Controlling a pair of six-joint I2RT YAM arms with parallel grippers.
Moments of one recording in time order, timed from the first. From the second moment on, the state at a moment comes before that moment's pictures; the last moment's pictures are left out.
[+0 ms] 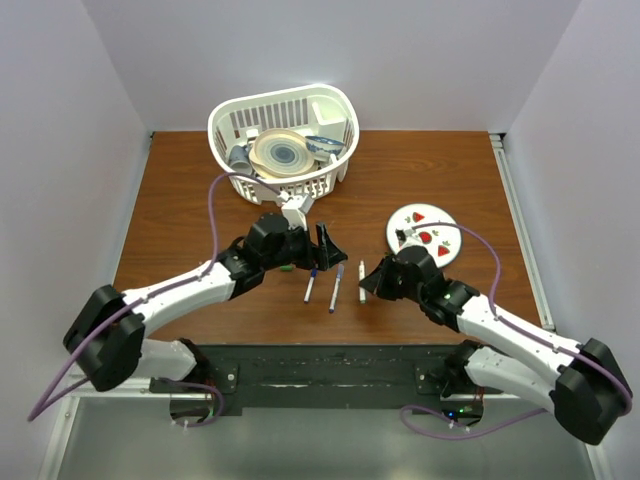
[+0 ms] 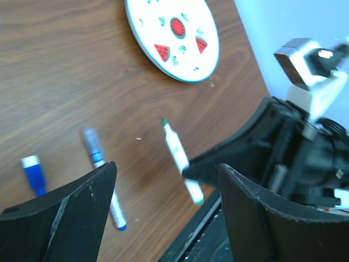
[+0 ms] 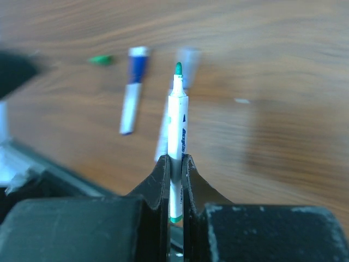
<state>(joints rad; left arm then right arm) -0.75 1.30 0.75 0.13 0.19 -0.68 0.70 0.97 0.48 -0.17 0.03 0.86</state>
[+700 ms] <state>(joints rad) -0.77 1.50 0.75 0.44 0.41 -0.84 0.79 0.89 0.46 0.04 -0.02 0.81</state>
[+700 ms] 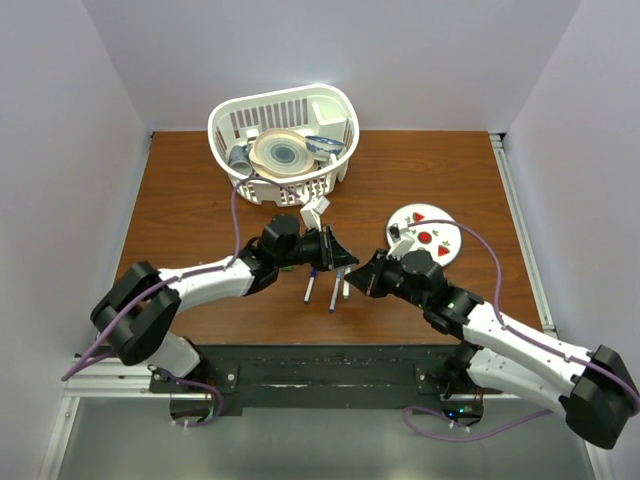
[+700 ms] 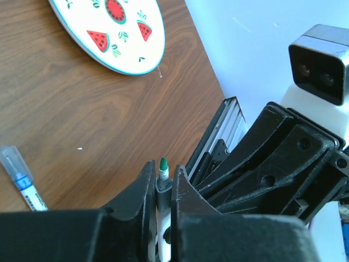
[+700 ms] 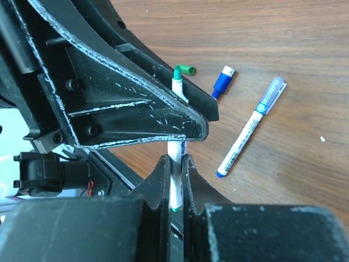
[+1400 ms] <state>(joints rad) -0.77 1.39 0.70 0.51 0.50 -0.89 0.80 0.84 0.30 0.34 -0.25 0.87</state>
